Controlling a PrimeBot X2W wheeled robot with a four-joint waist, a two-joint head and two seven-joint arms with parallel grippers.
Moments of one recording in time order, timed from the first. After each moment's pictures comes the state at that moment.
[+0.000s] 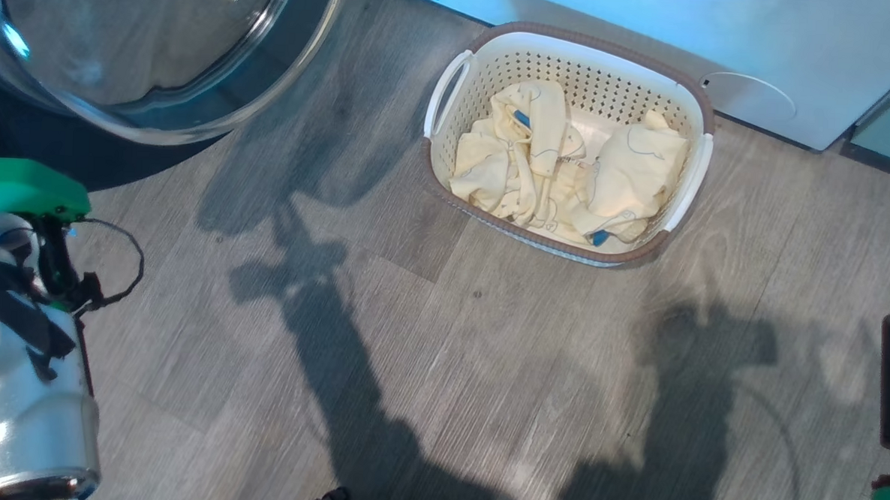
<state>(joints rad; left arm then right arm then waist) -0.63 0.13 0.54 0.53 -0.11 -0.05 -0.26 0.05 -0.25 -0.10 -0.03 0.21 0.13 -0.25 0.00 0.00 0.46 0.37</state>
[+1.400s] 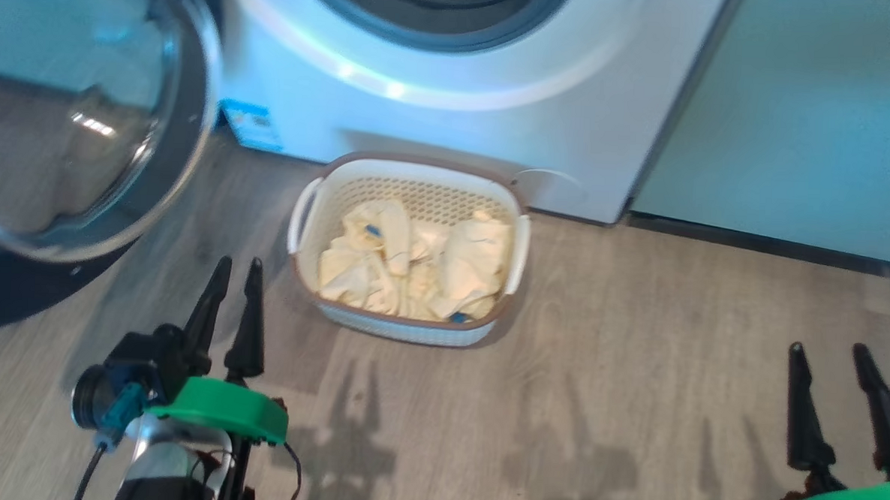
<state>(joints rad) -0.05 0.03 0.06 0.06 -0.14 -0.06 -0.25 0.06 -0.09 -0.03 0.04 0.20 0.13 -0.25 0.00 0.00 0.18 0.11</state>
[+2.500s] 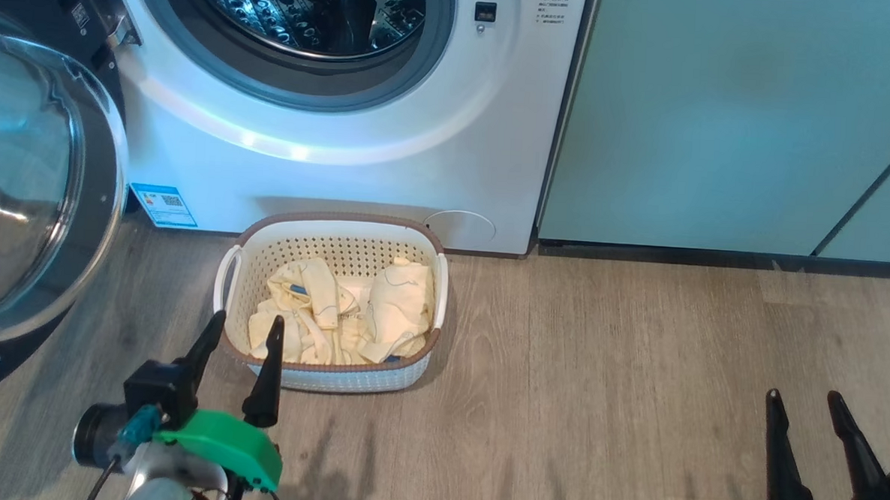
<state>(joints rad) 0.02 0.07 0.03 0.09 -0.13 -0.03 -0.17 0.14 -0.07 -0.01 0.05 0.19 0.13 -0.25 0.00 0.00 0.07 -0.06</state>
